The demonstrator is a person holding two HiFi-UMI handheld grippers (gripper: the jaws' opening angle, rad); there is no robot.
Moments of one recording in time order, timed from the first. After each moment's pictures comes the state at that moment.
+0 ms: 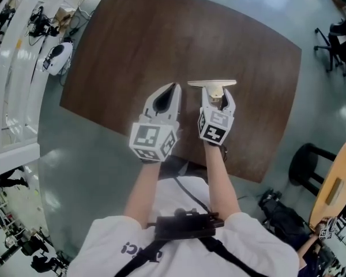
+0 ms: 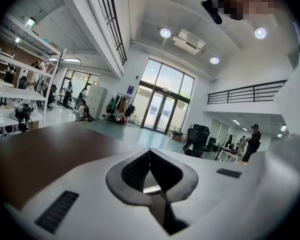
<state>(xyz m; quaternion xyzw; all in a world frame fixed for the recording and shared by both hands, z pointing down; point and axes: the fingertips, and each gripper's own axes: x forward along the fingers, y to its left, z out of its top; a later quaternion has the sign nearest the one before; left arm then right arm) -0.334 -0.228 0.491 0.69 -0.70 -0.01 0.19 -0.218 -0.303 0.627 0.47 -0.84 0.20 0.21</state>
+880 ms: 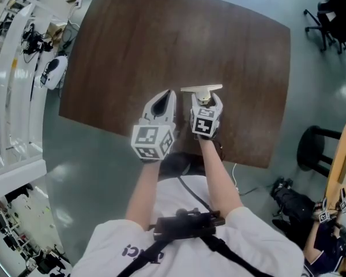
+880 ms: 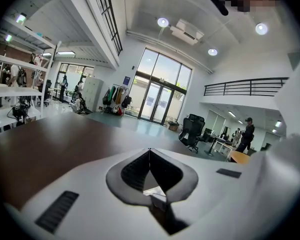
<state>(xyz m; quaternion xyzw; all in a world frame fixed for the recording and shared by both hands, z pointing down) -0.318 -0.176 0.553 0.70 -0.68 0.03 0.23 -0.211 -0.230 0.741 0.46 -0.80 0.25 0.29</state>
